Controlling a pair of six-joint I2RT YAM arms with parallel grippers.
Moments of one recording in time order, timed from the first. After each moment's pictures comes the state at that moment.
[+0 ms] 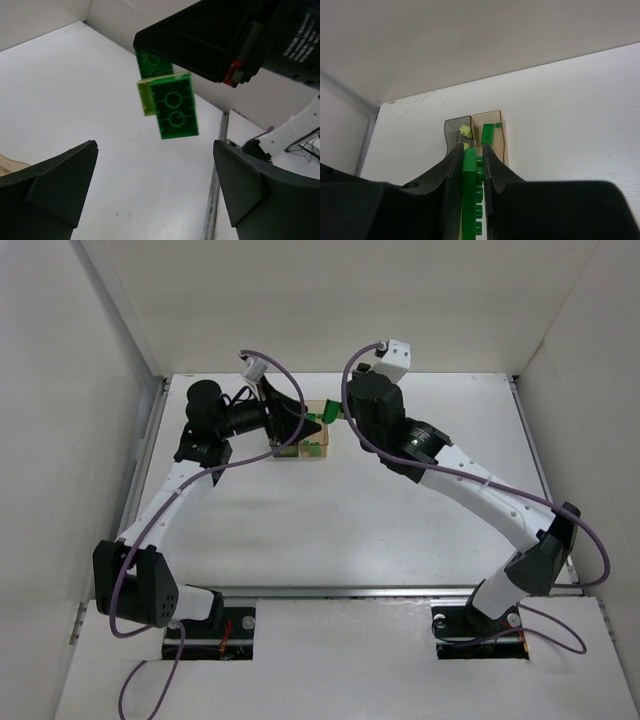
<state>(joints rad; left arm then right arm) -0.25 1.34 1.10 0.28 0.98 -0.46 0.85 1.58 1.66 -0.28 0.78 0.51</state>
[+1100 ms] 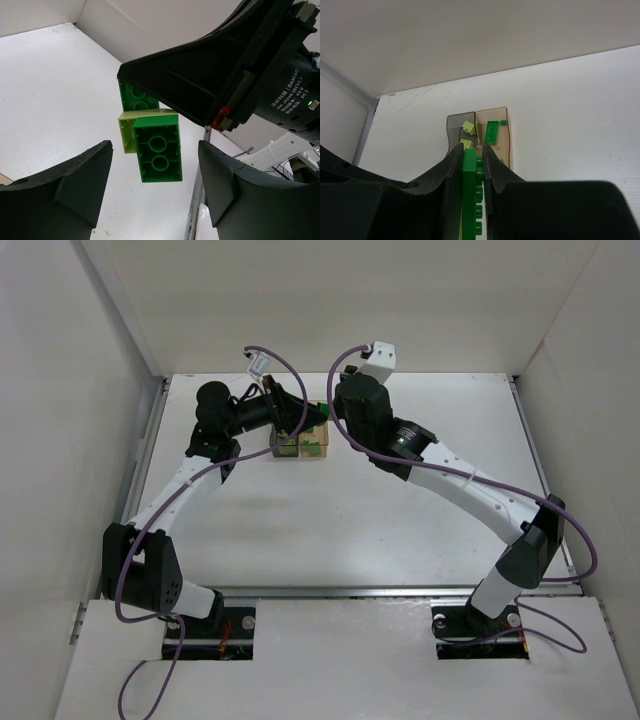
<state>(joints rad) -0.28 1.41 1.09 0.47 0.92 -0.70 0.87 1.65 1.67 -0.22 0.78 0.47</state>
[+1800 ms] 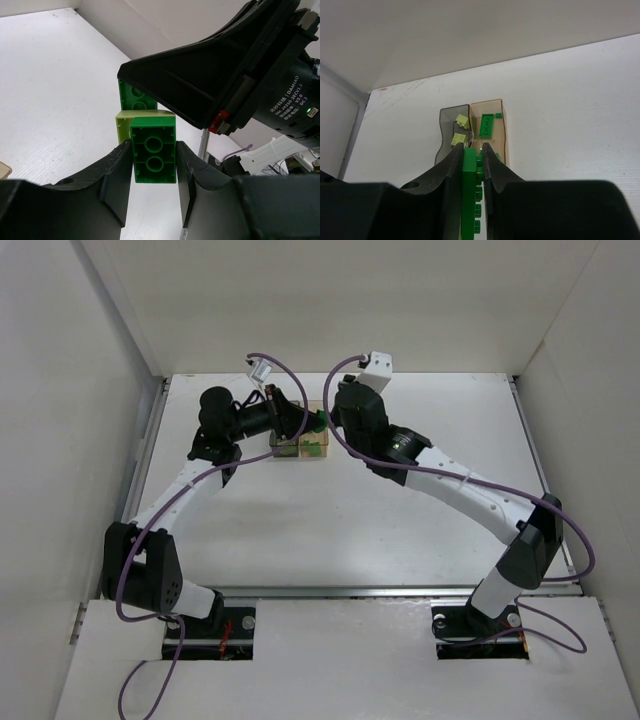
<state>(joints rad) -0.27 1.41 1.05 0.46 0.92 -0.70 0.87 1.65 1.61 -0.20 0.79 0.49</state>
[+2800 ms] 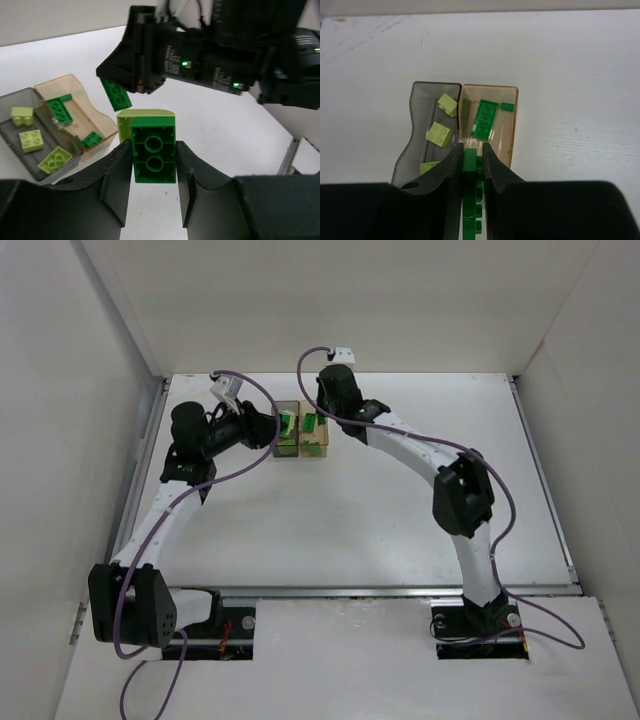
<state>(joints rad) -0.13 1.23 0.92 0.22 0.73 -0.37 0.67 2.11 1.90 -0.21 0.38 0.41</state>
